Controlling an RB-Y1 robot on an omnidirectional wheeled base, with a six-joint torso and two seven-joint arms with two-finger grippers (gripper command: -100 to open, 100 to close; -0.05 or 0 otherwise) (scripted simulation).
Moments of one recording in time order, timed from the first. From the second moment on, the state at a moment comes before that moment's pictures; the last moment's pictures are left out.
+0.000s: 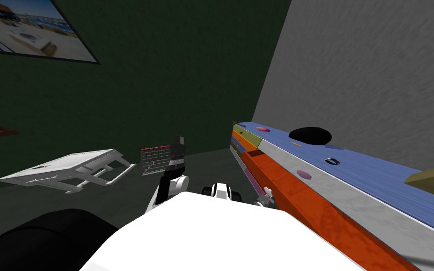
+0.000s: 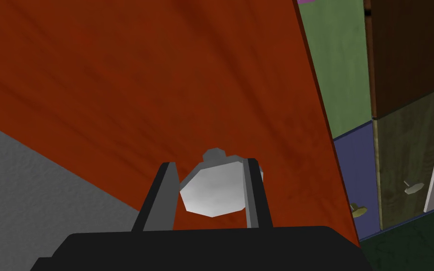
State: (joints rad) left arm 0.51 -0.05 0.04 -2.35 0.06 -0.43 -0.15; right arm 0.20 0.00 0.20 -0.83 1.85 1.23 0.18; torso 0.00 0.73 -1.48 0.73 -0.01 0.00
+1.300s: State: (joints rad) left arm 0.51 -0.05 0.04 -2.35 0.06 -0.43 -0.15; right arm 0.08 -0.06 0.22 -0.85 1.64 1.30 0.32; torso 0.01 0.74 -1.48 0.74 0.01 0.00
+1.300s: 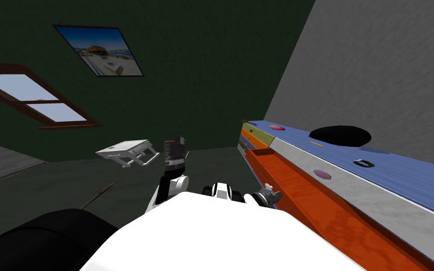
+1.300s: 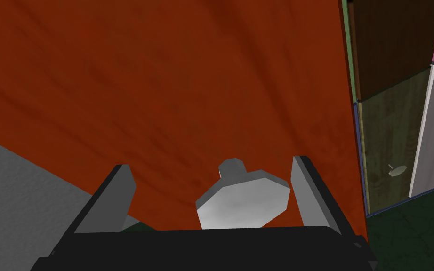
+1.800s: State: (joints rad) left arm 0.51 -0.05 0.04 -2.35 0.06 -0.43 -0.15; right arm 0.01 -0.08 0.23 -0.83 1.53 1.33 0.39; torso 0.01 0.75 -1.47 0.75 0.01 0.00
